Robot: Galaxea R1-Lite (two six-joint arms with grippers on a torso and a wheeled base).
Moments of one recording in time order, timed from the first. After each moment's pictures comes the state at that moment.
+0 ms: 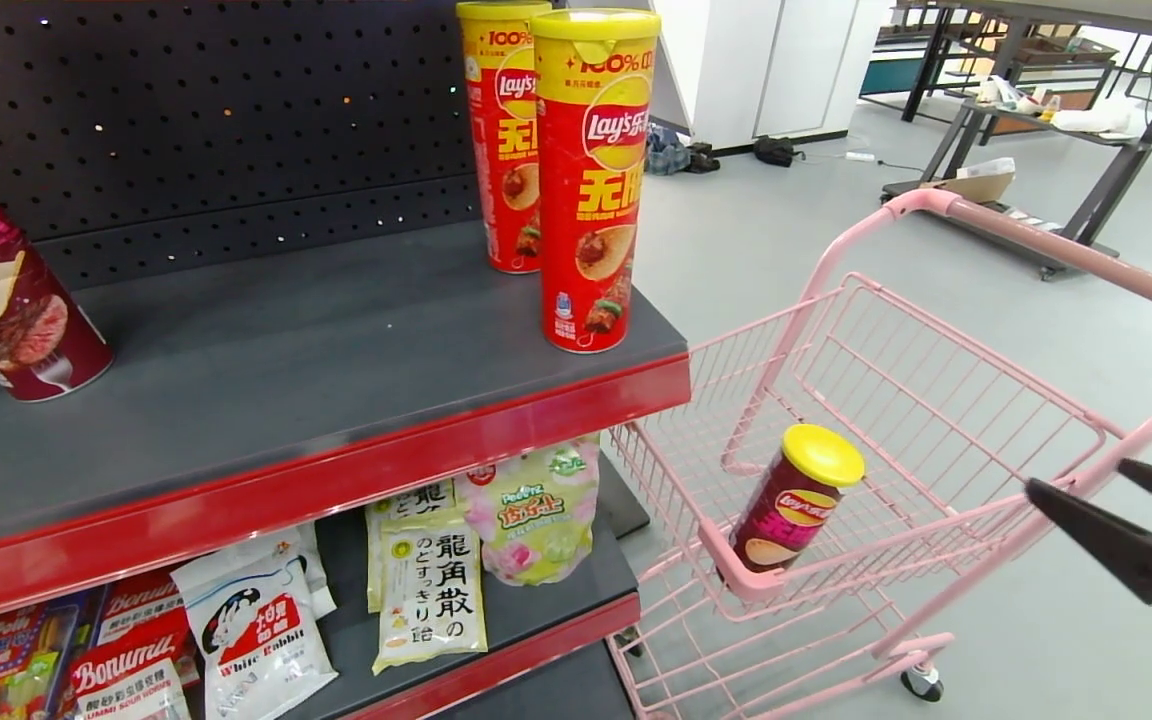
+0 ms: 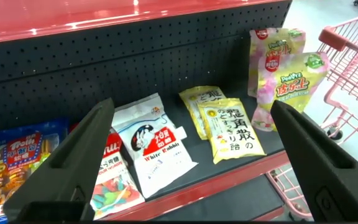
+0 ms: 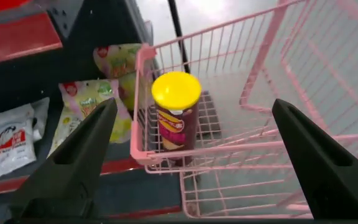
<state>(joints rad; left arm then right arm) 0.00 0.00 0.00 0.00 0.02 0.00 0.18 0.98 -0.21 -0.66 0.12 0.11</state>
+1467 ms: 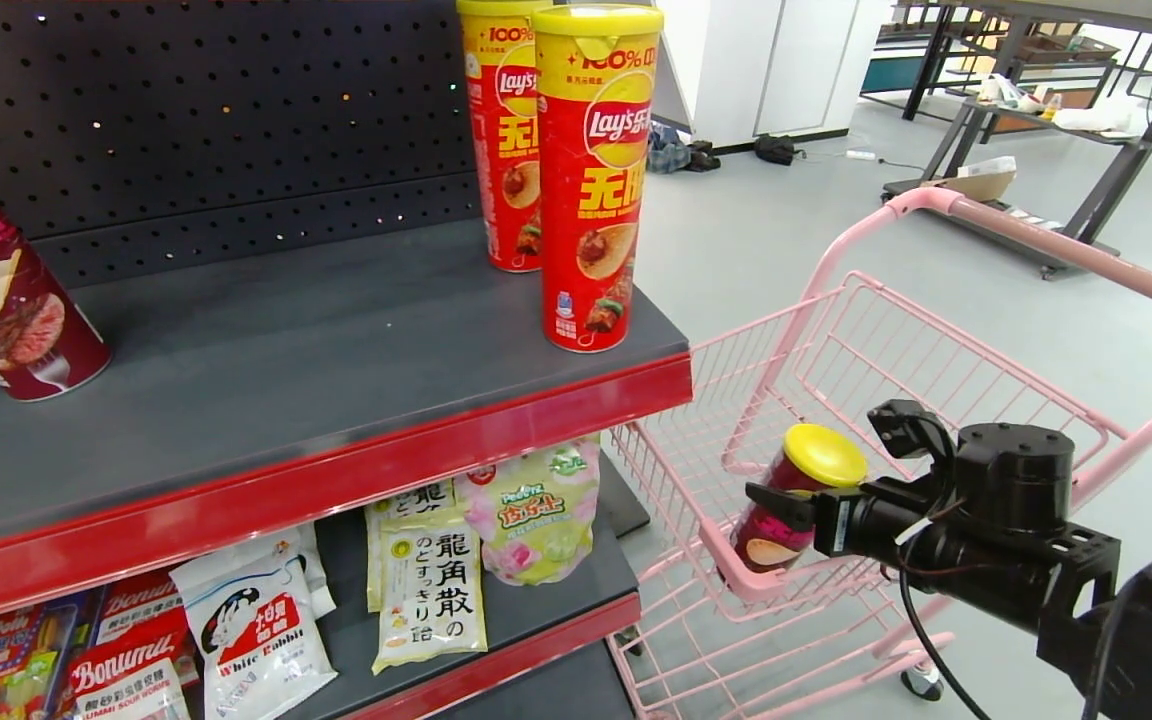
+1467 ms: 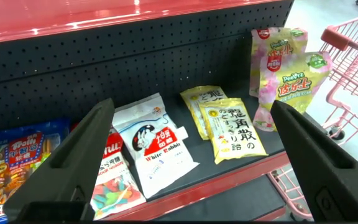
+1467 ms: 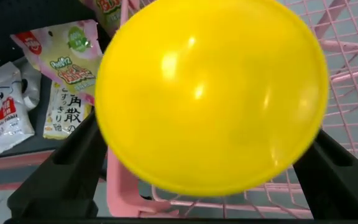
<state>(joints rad) 0.00 0.00 0.00 0.00 0.02 0.00 0.31 1.93 -0.36 -1.18 0.14 0.23</state>
